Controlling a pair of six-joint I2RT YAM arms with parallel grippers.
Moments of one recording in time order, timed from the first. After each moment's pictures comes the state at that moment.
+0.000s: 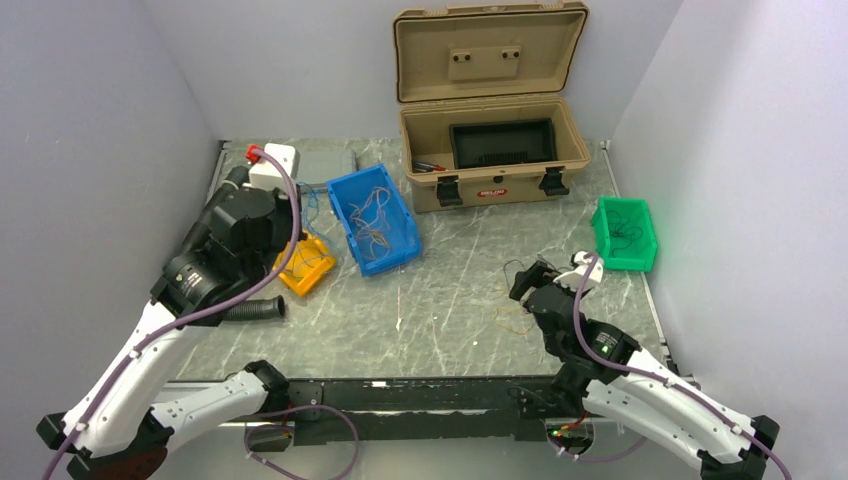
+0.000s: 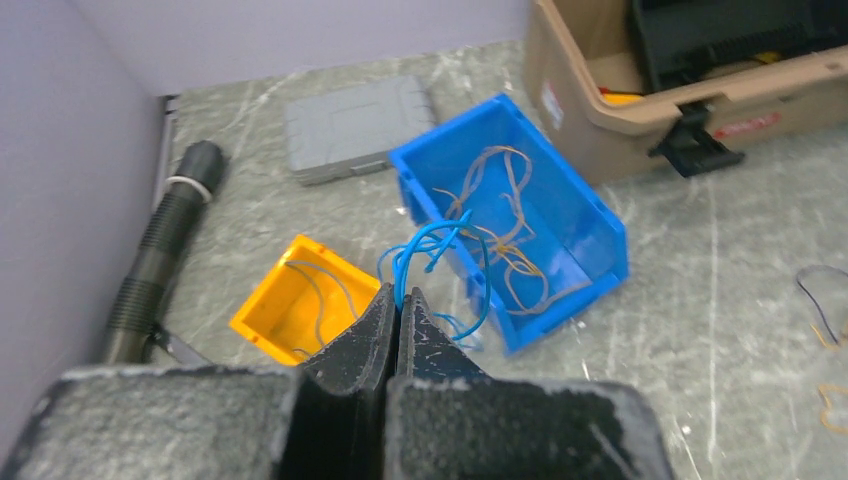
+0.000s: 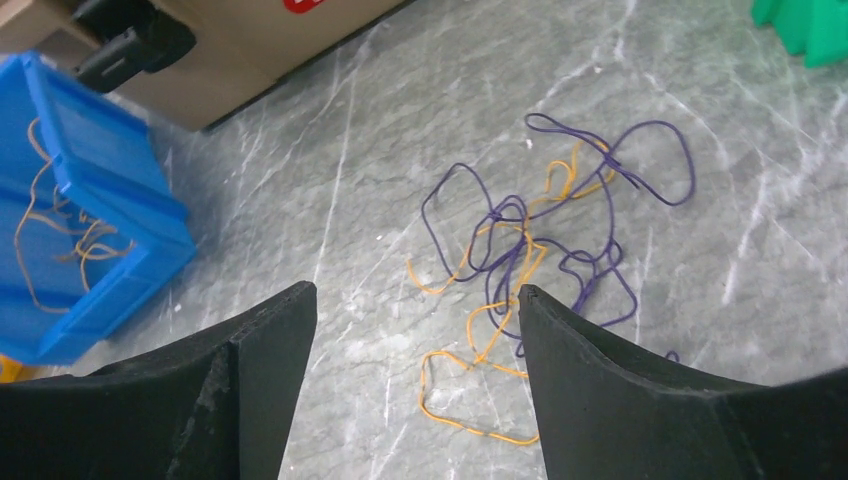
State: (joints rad) left arm -0.70 0.90 1.31 -0.73 -0.55 -0.13; right arm 0.87 0.48 0.46 -0.59 0.90 0.89
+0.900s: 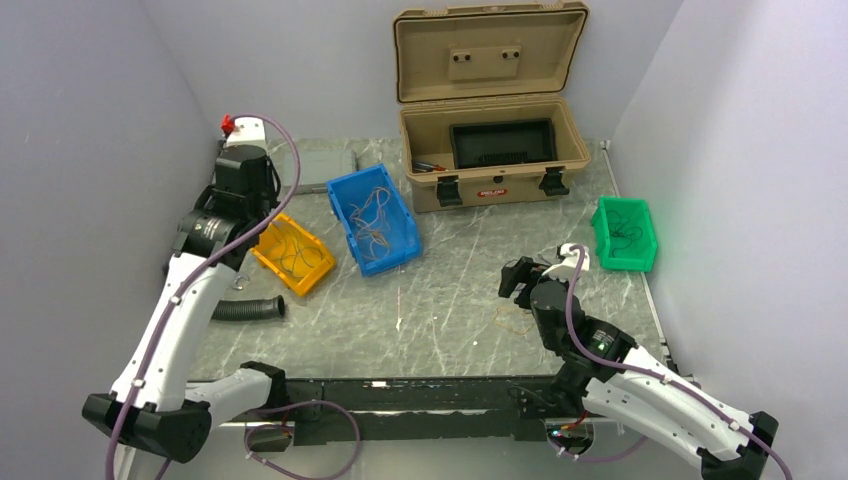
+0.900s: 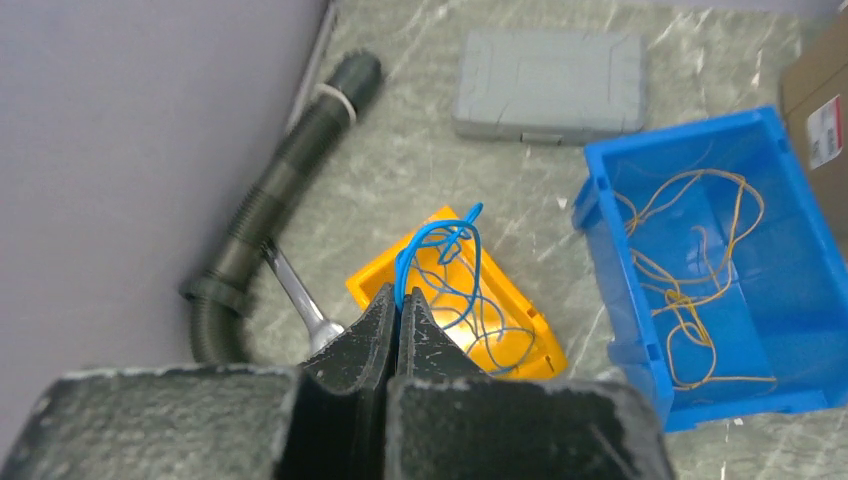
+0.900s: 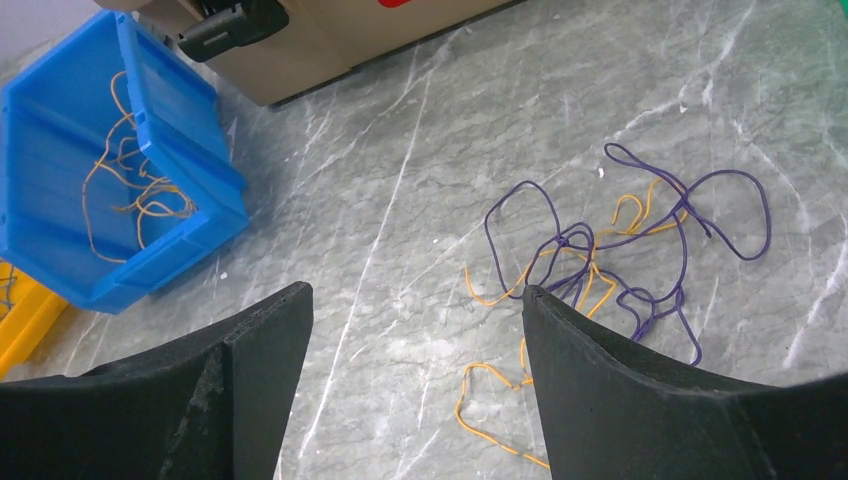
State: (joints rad) left arm -0.28 1.10 1.39 -0.72 -0.54 -0.11; right arm 0.87 0.52 0.46 -0.40 0.77 0.68
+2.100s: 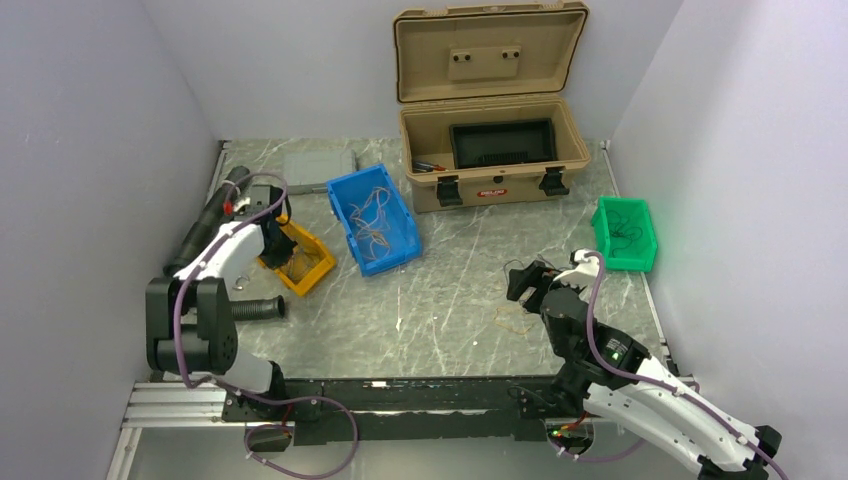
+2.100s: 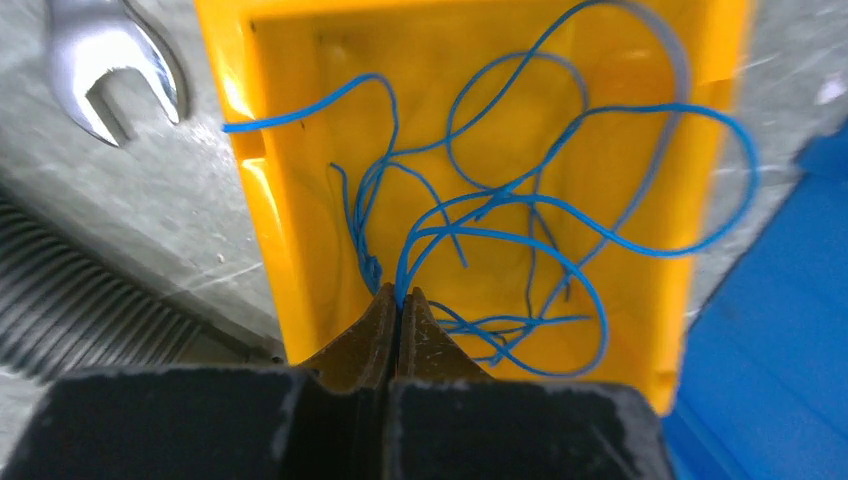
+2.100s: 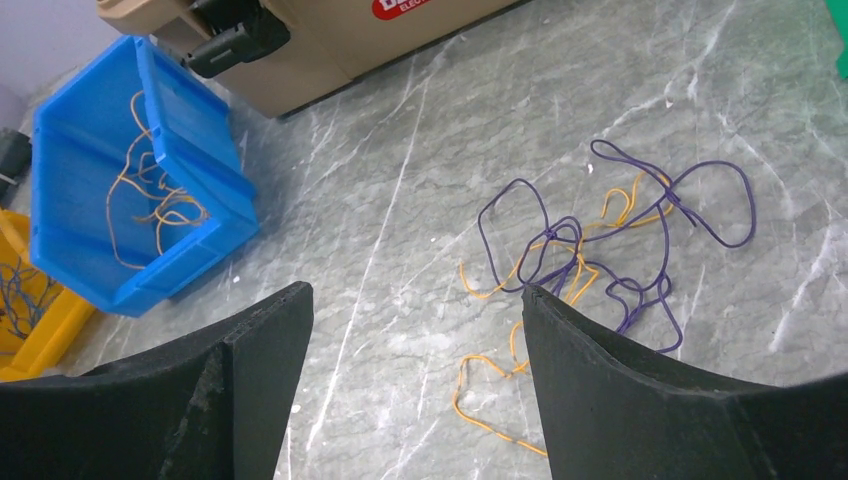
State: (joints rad) left arm -0.02 1.47 1.00 -0.66 -0.29 -0.79; right arm 0.87 0.40 0.46 -0.48 0.78 0.71
